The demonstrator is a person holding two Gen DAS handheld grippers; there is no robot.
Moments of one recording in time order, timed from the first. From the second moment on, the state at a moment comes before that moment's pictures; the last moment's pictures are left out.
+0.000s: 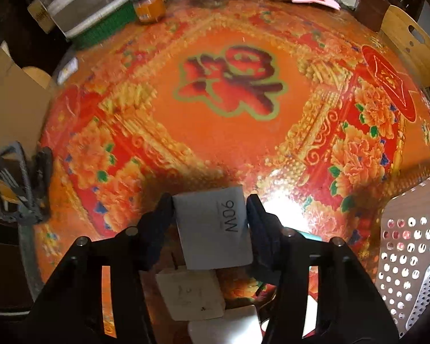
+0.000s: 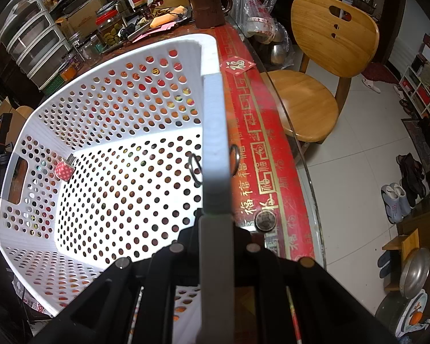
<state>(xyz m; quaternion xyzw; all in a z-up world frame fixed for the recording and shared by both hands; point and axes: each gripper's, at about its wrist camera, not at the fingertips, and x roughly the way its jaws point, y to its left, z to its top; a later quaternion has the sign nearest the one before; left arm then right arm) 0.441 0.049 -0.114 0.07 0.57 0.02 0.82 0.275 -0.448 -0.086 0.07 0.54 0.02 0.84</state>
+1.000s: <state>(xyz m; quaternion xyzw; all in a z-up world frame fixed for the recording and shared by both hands) 0.319 -0.125 0.102 0.17 0.39 -0.14 0.89 0.275 -0.448 -0.086 0.08 0.54 0.02 0.84</state>
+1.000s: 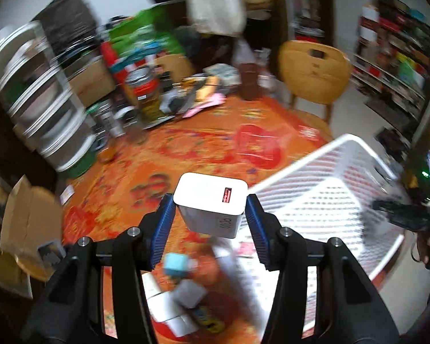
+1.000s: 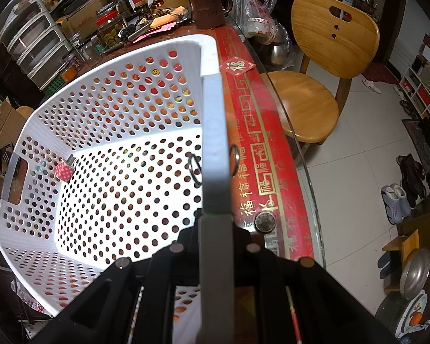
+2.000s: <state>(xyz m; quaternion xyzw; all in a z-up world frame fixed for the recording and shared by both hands) 0.330 -0.300 -0.056 0.33 0.52 -0.25 0.74 0.277 -0.447 -0.085 0.08 0.55 0.02 0.83</state>
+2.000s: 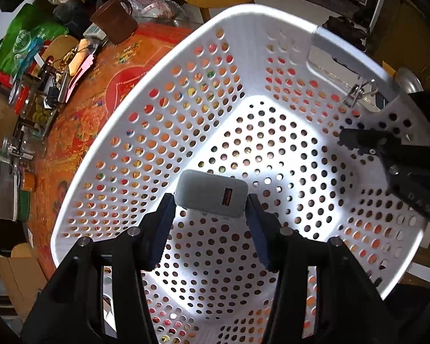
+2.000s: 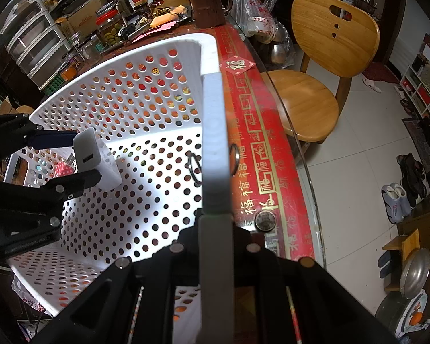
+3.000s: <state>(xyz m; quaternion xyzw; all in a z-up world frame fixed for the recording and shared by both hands) 0.314 -0.028 0.067 0.22 0.43 -0.09 0.87 0.276 -0.447 -0.086 0.07 0.54 0.02 0.84</state>
